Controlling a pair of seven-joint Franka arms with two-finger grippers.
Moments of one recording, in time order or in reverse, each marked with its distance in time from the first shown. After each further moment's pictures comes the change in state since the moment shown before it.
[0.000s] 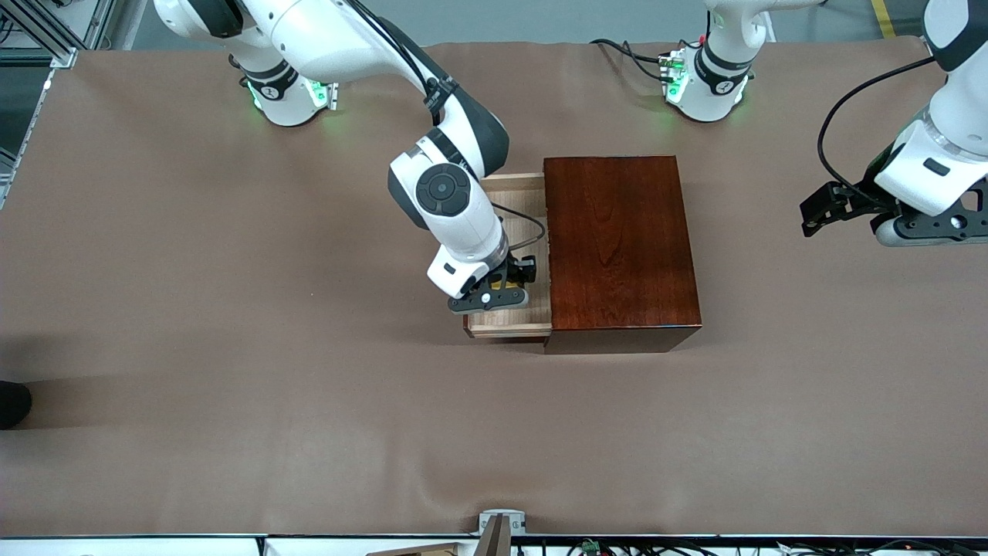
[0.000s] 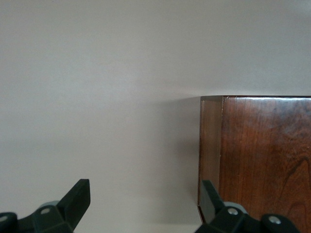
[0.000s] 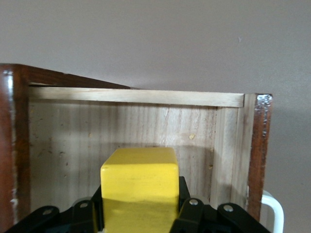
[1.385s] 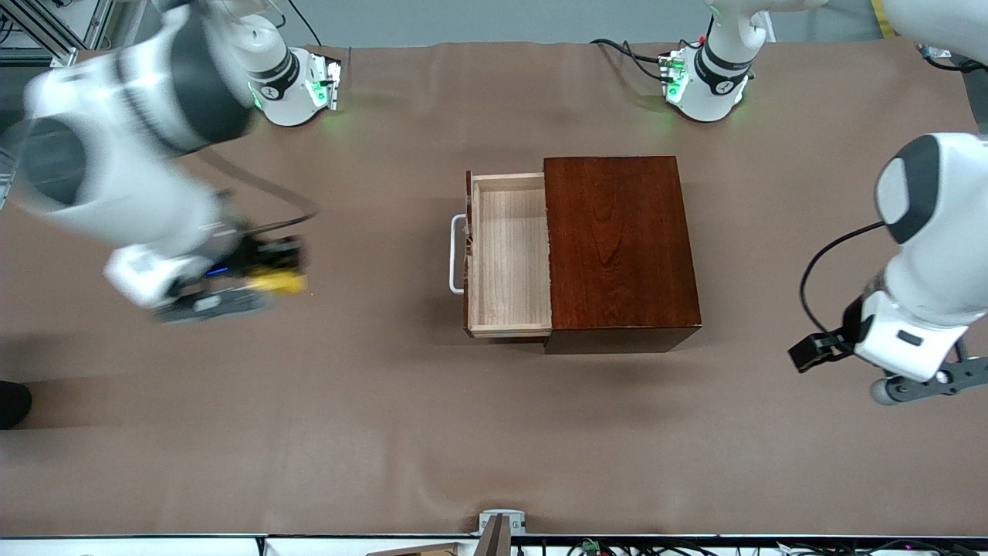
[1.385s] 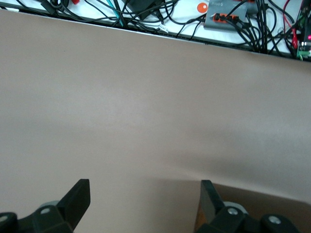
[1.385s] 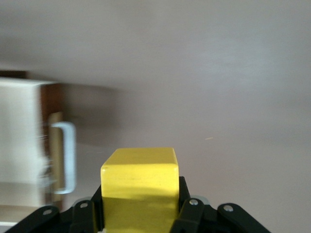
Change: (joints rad) left arm -0.066 0.455 0.057 0.420 0.110 0.124 -0.179; right arm -0.301 -0.340 0.009 0.058 -0.112 -0.639 -0.245
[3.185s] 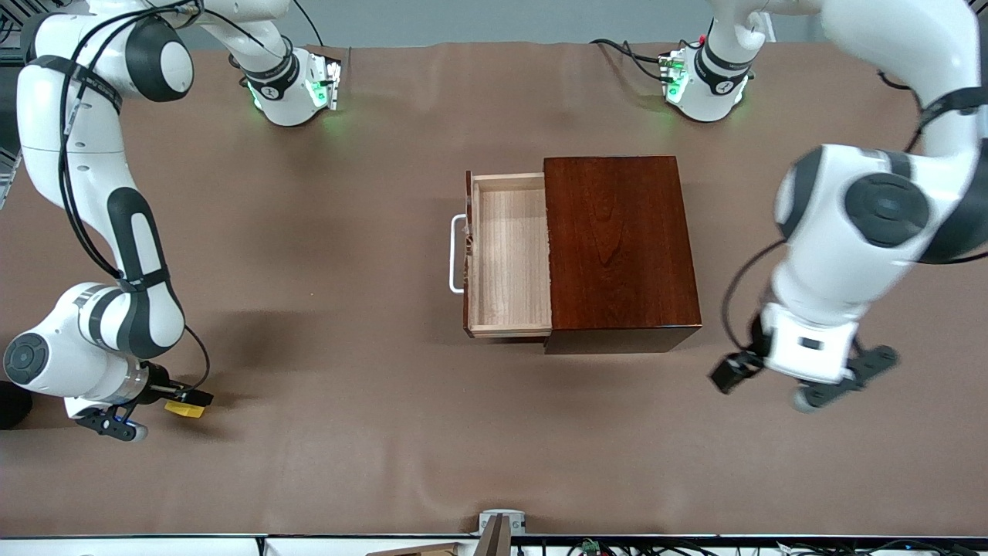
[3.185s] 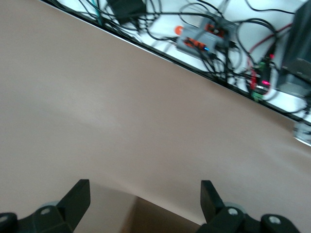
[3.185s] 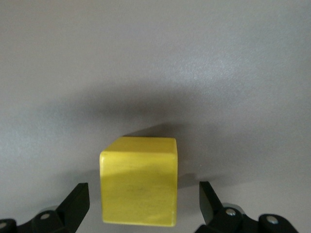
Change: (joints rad) left arm -0.144 0.058 0.016 0.007 0.061 0.137 -0.412; right arm -0.569 0.528 -0.032 -0.078 0.048 0.709 -0.253
